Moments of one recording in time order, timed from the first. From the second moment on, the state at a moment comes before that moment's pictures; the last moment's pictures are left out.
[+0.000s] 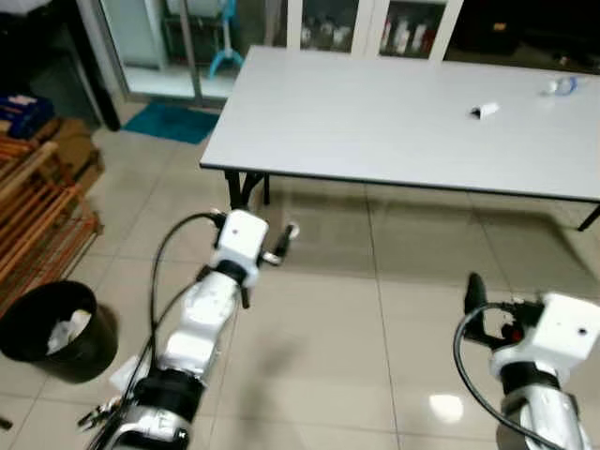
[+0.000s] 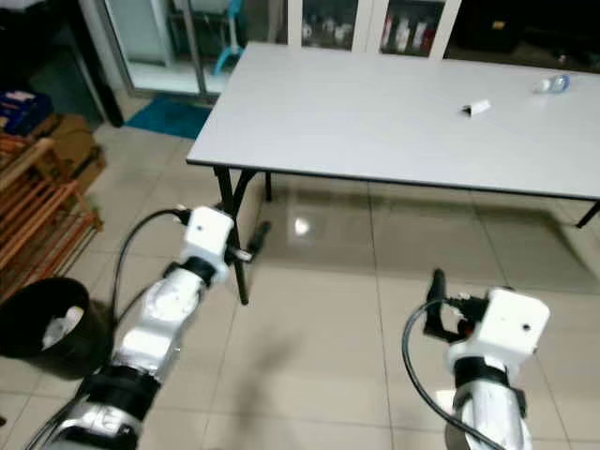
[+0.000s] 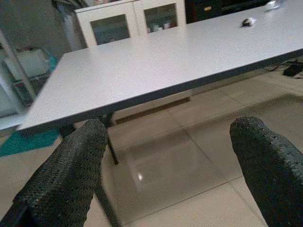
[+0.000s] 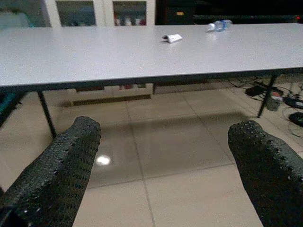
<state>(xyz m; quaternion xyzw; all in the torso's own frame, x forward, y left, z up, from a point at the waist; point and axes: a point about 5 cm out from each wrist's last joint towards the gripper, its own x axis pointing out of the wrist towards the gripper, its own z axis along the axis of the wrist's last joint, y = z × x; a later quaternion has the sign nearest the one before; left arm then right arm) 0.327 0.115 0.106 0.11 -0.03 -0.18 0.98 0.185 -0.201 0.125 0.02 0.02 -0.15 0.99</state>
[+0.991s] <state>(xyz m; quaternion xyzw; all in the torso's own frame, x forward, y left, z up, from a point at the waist) 0.325 0.181 0.093 0.20 -0.02 0.02 0.98 0.196 -0.205 0.121 -0.01 0.01 -0.15 0.99</state>
